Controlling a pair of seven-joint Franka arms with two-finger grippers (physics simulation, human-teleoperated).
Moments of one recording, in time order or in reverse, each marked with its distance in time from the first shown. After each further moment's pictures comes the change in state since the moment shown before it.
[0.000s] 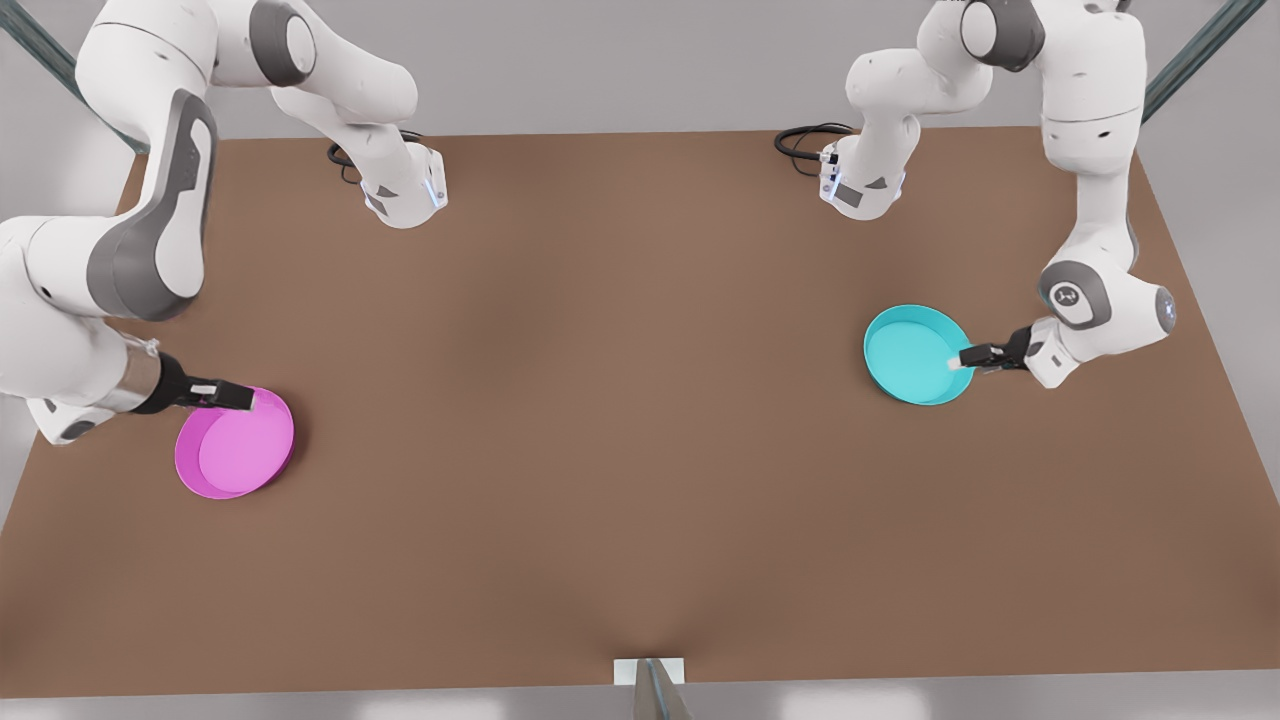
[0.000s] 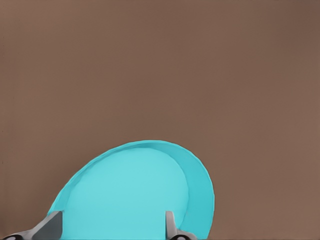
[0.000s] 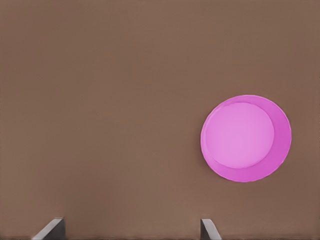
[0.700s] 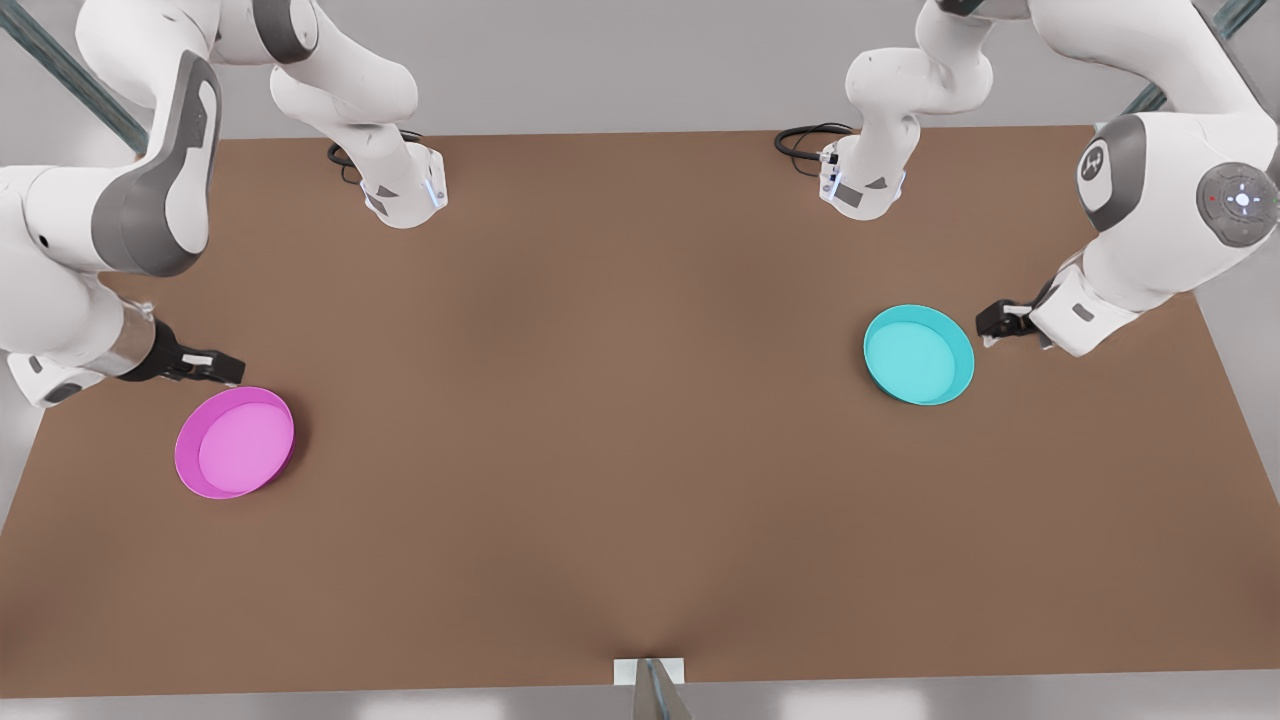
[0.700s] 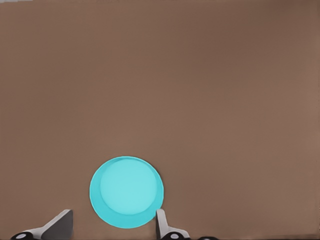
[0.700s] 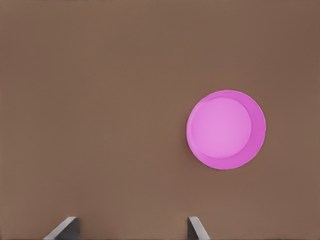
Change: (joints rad) left arm -0.075 -0.153 -0.371 0.776 0.566 -0.624 -0.673; right arm 0.031 -0.080 0.014 -0.075 -0.060 0.011 0.035
